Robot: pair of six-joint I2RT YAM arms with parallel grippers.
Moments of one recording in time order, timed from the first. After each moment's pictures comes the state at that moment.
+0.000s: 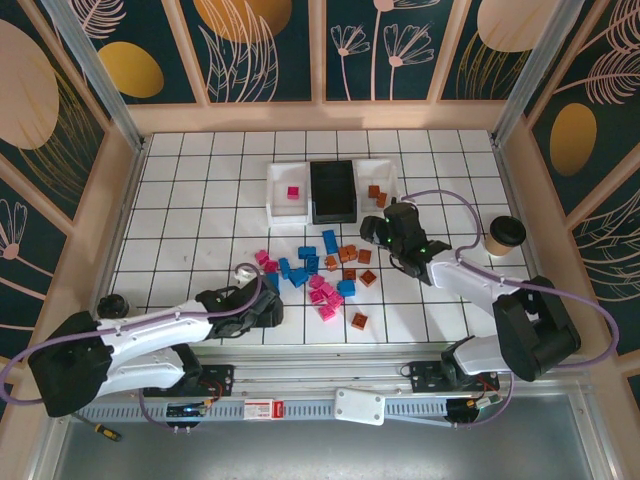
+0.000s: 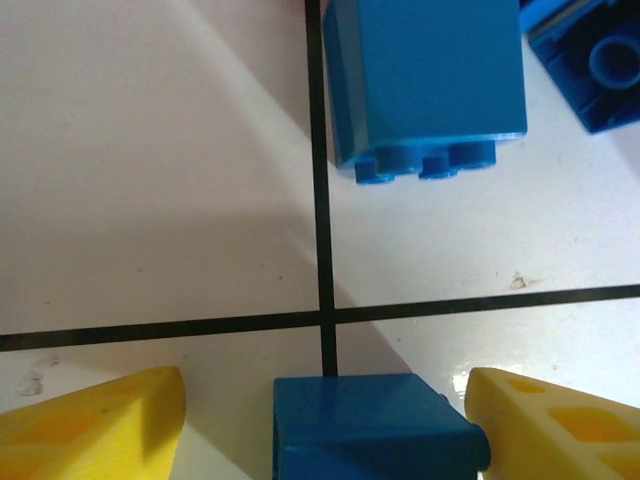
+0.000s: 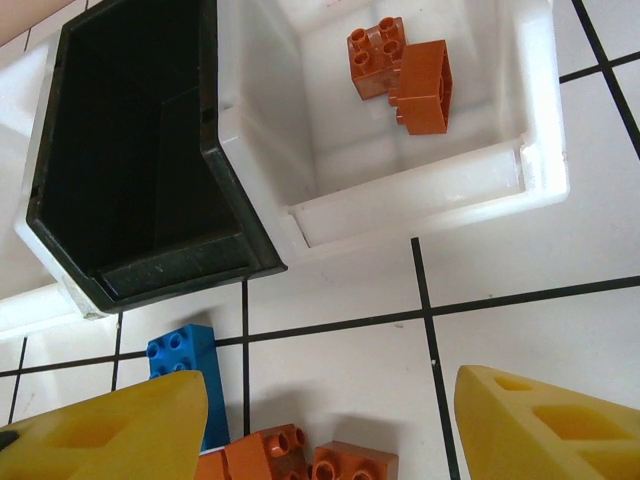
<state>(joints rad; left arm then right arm) -0.95 1.15 0.44 -0.45 -0.22 -0.91 0.53 1.36 0.68 0.00 0.15 0.66</state>
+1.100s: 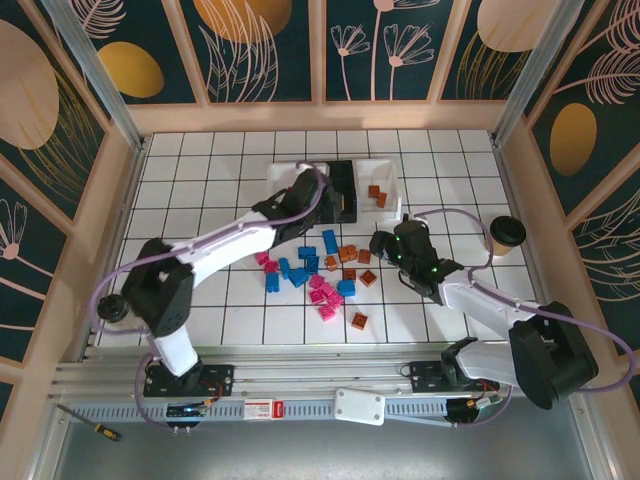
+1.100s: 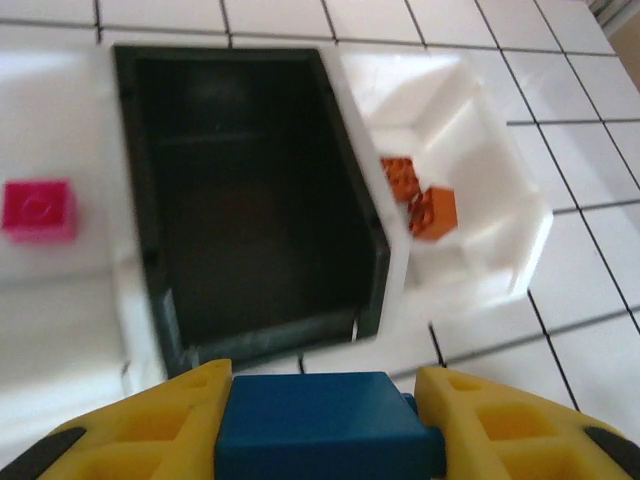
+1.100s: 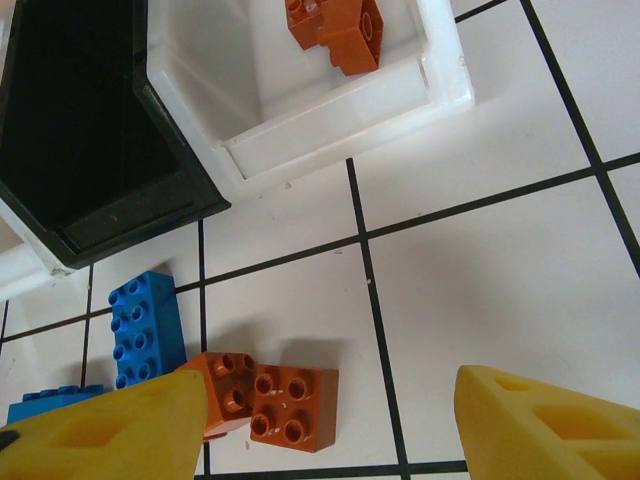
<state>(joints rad) -0.75 1.82 1.39 -0.24 -0.20 -0.57 0.53 1.19 0.52 -0.01 0.16 0.73</state>
